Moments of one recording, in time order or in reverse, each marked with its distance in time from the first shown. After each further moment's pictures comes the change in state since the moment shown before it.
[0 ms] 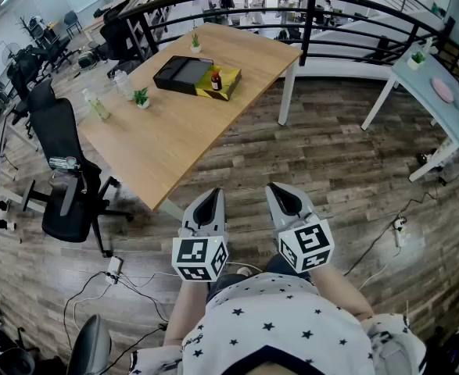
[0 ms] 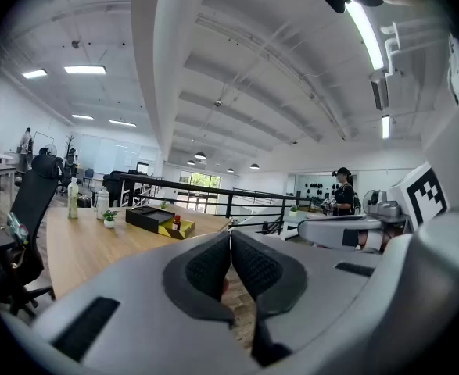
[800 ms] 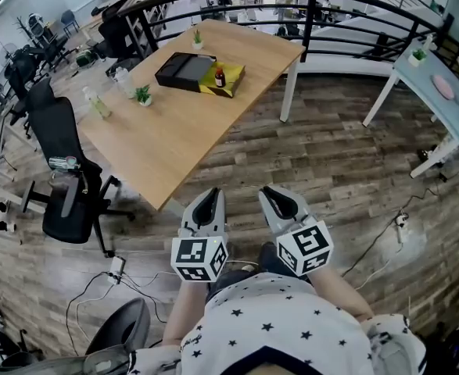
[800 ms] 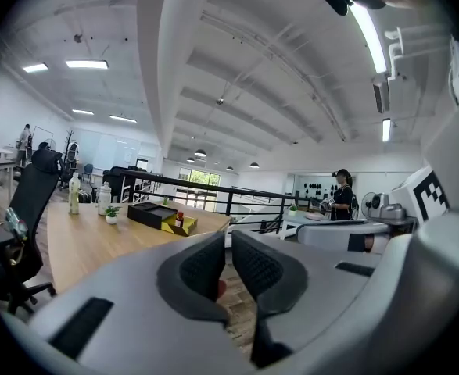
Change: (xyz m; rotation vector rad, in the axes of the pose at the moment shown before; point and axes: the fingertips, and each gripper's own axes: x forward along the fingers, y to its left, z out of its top) left arm -0.007 0.027 -0.007 -0.022 0.012 -0.012; right arm 0.019 0.039 -0.009 0.044 0.014 0.068
